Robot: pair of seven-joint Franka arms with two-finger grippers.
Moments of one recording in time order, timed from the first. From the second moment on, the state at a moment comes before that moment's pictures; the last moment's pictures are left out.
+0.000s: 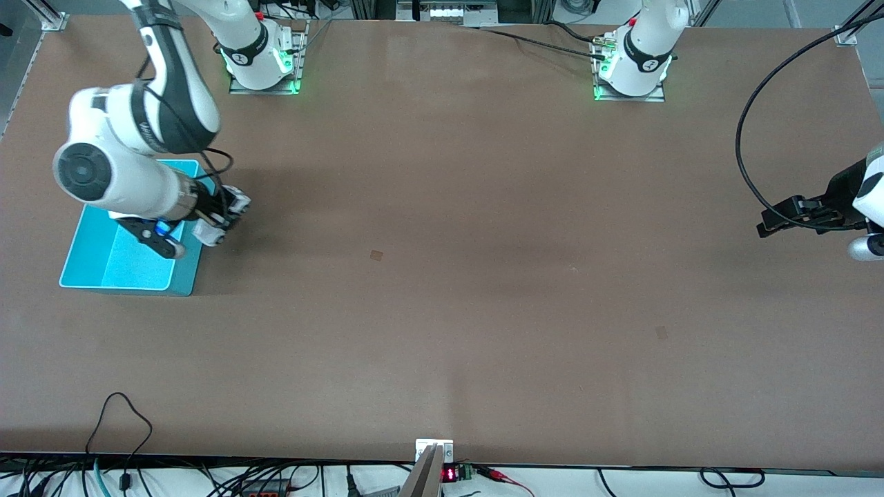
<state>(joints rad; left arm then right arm) 0.06 0.18 0.00 -1.49 -0.04 1.69 -0.04 0.21 0.16 -0.13 -1.95 -0.01 1.84 0.63</state>
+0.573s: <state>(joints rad) 0.05 0.18 -0.01 -1.49 -0.04 1.69 -0.04 -0.10 0.09 -0.08 -2.03 -0.11 1.88 0.10</state>
